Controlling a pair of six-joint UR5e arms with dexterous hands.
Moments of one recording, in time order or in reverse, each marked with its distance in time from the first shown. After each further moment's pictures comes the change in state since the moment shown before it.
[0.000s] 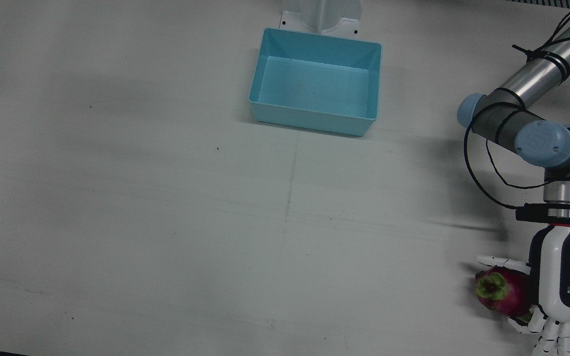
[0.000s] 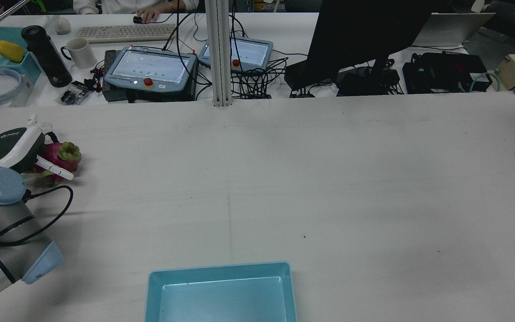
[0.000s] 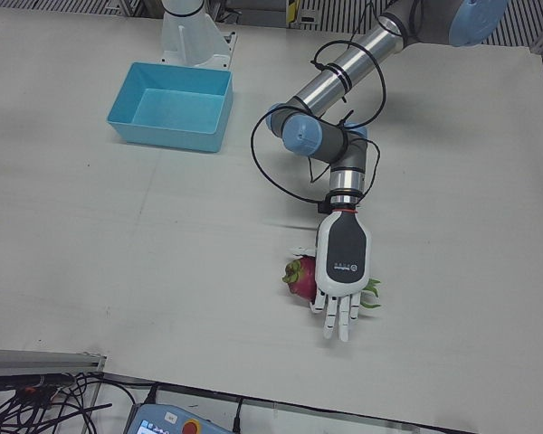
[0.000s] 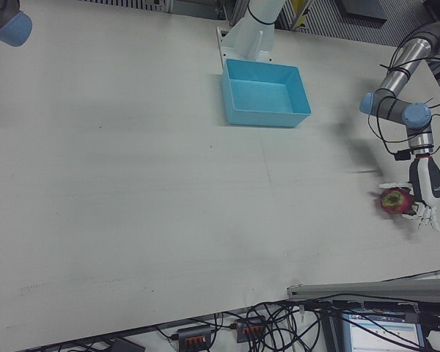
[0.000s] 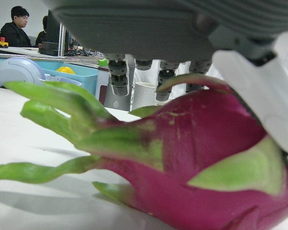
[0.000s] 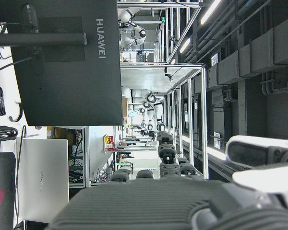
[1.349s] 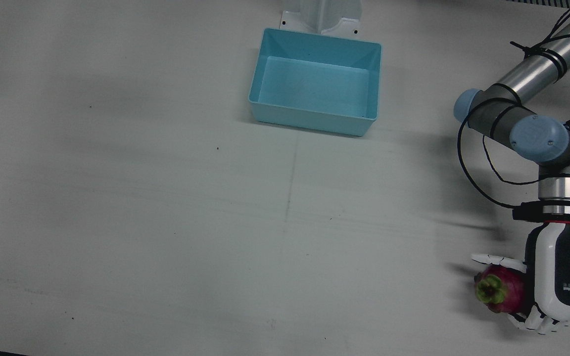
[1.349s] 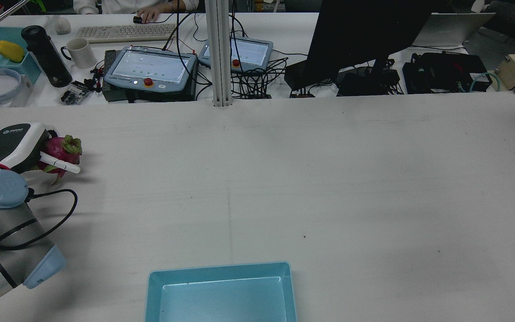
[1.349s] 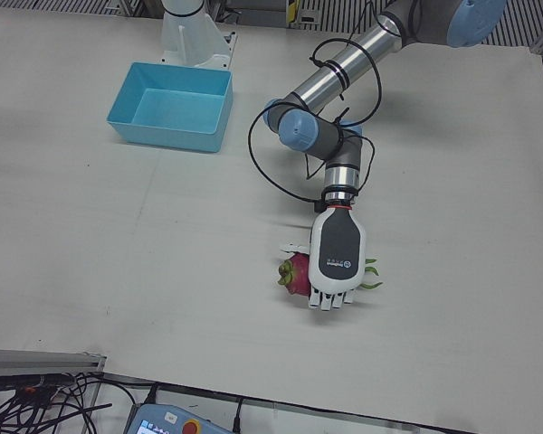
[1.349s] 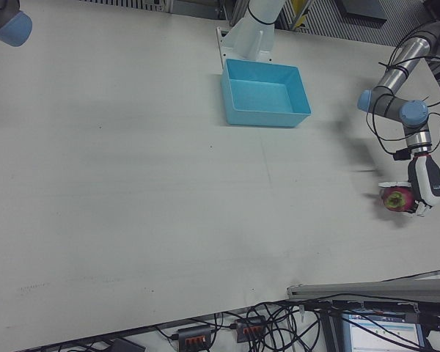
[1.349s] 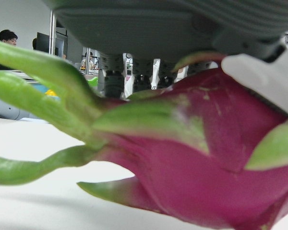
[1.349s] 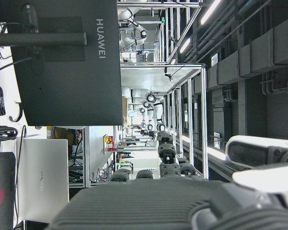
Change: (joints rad) left arm 0.015 0.004 -0.042 -0.022 -0.059 0.090; right arm 0.000 0.000 0.000 0.000 0.000 -0.001
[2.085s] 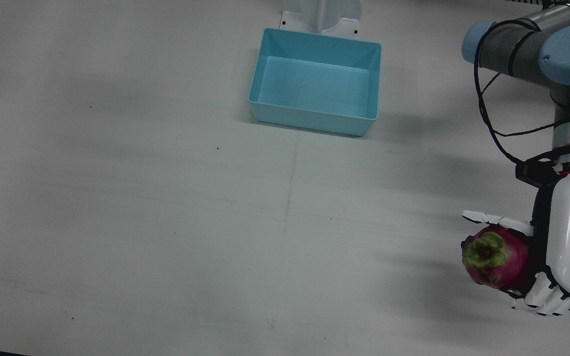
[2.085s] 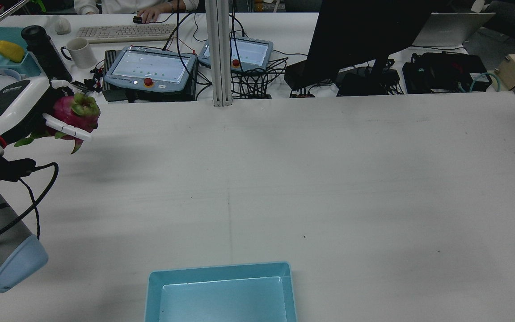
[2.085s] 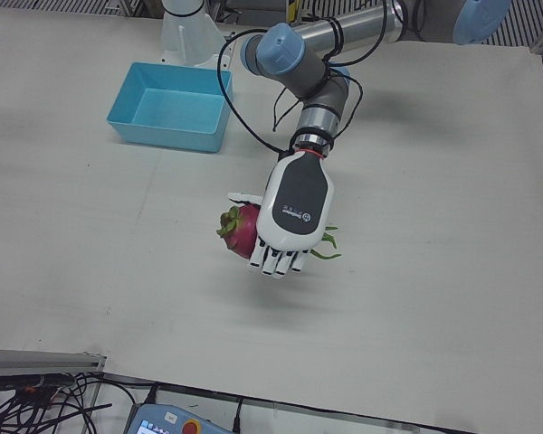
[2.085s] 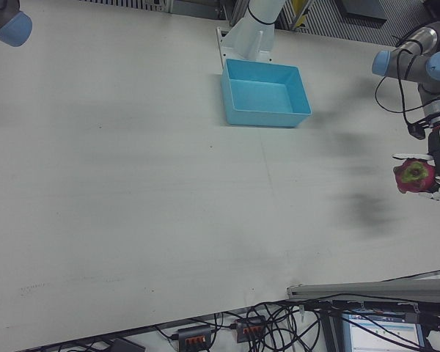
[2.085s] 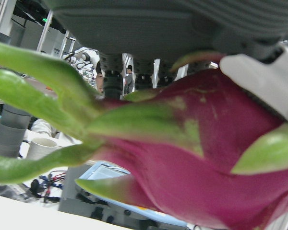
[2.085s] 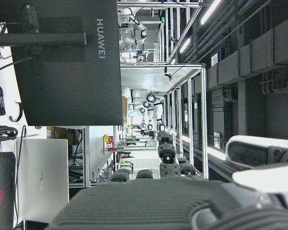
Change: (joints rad) left arm -0.045 0.001 -0.381 0.115 0.081 -0.039; right arm 0.000 0.000 0.000 0.000 0.000 0.000
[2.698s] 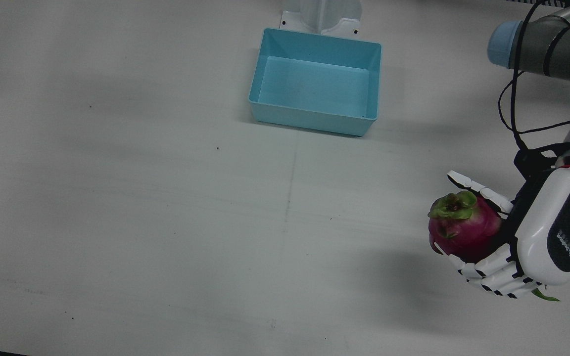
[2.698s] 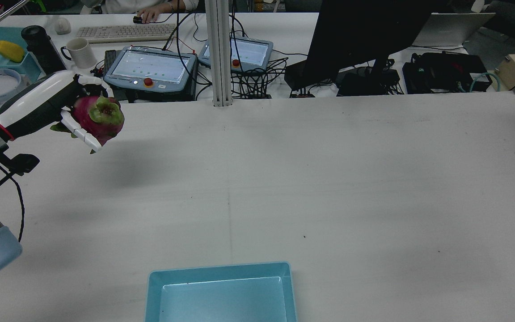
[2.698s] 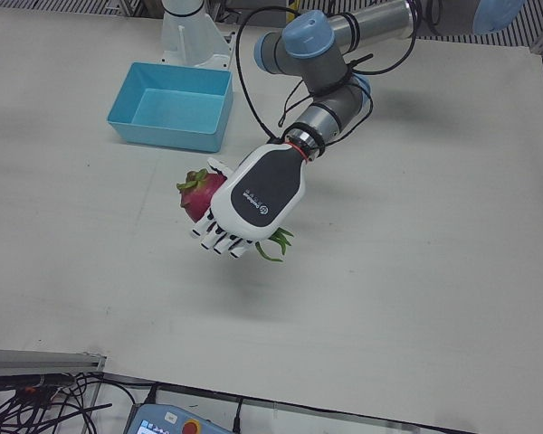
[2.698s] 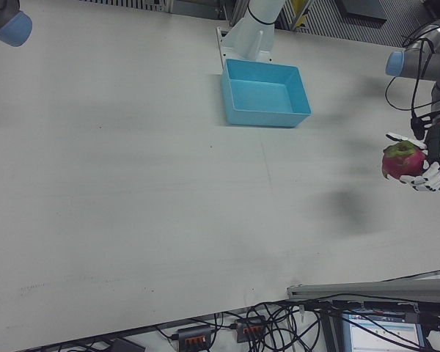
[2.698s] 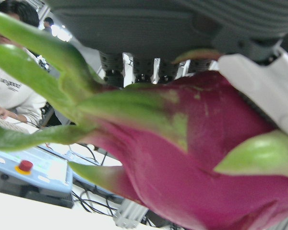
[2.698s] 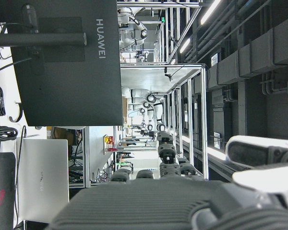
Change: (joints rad) left arm -0.070 0.055 -0.028 -0.341 0.344 -0.079; right arm 0.000 0.000 0.000 0.000 0.000 0.001
